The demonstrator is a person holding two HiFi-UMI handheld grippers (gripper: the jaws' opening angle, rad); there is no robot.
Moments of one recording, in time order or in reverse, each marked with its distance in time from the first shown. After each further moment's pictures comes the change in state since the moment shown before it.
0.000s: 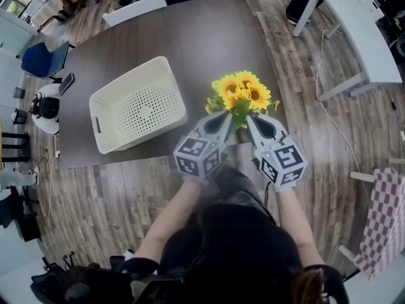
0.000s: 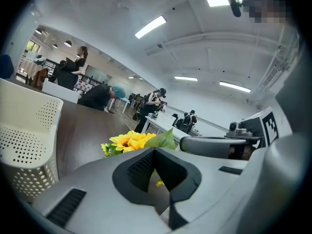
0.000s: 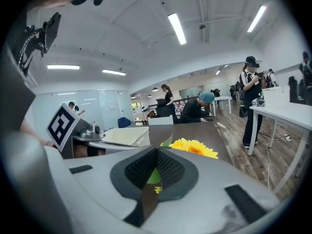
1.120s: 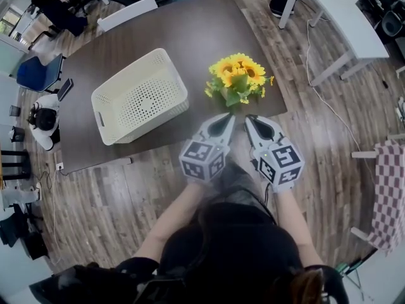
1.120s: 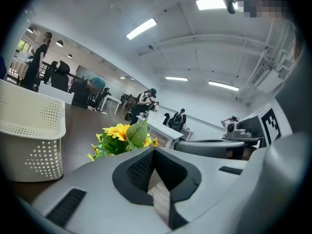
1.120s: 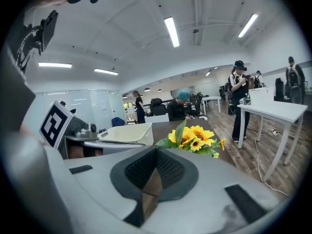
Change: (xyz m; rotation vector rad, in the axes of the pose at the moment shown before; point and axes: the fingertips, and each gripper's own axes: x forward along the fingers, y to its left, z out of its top) left arm -0.059 -0.046 -0.030 0.049 -0.004 -0.092; right arm -0.052 0.057 -0.029 0.046 -0.002 -0.110
